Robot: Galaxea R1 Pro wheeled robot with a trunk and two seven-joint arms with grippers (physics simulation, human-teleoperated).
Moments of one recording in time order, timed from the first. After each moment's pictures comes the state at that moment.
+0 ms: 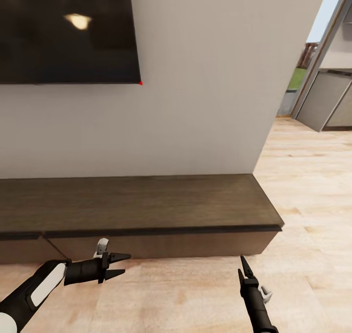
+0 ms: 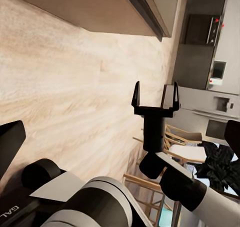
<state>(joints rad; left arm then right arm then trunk) -0.51 0.40 -0.33 -0.76 0.94 0.95 -0.89 -0.39 -0.02 -0.04 -0.27 -1.49 -0.05 1.06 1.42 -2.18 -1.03</state>
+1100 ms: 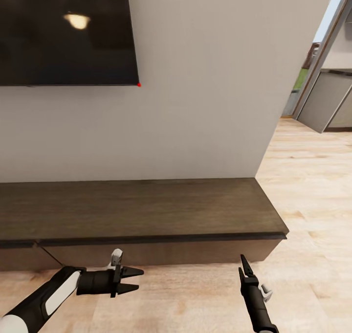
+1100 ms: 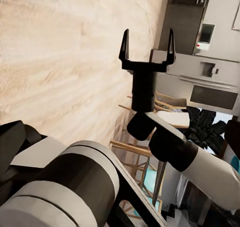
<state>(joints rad) -0.51 0.36 -0.50 -0.75 0.94 0.95 -0.99 -0.39 -0.02 -0.04 -0.29 -1.48 -0.08 1.06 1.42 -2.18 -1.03</state>
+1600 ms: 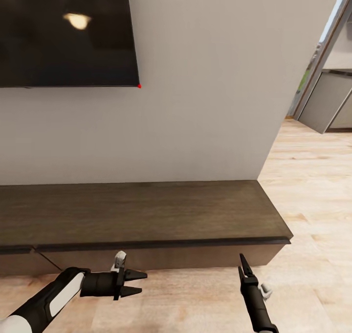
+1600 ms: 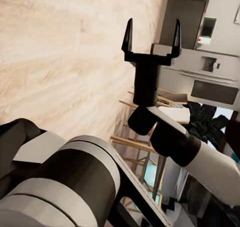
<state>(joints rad) -0.51 0.34 -0.53 -0.75 0.93 0.95 -0.99 -0.39 -0.02 -0.04 -0.29 -1.46 -0.09 1.09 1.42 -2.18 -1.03</state>
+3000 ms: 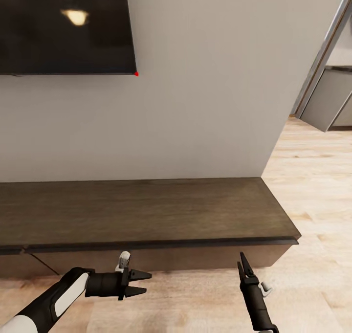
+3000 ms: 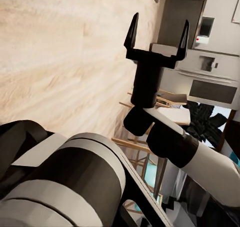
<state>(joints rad) -0.51 0.31 -0.53 -0.74 0.93 0.94 -0.98 -0.39 -0.02 -0.04 -0.28 -1.44 -0.09 1.20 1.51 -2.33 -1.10</state>
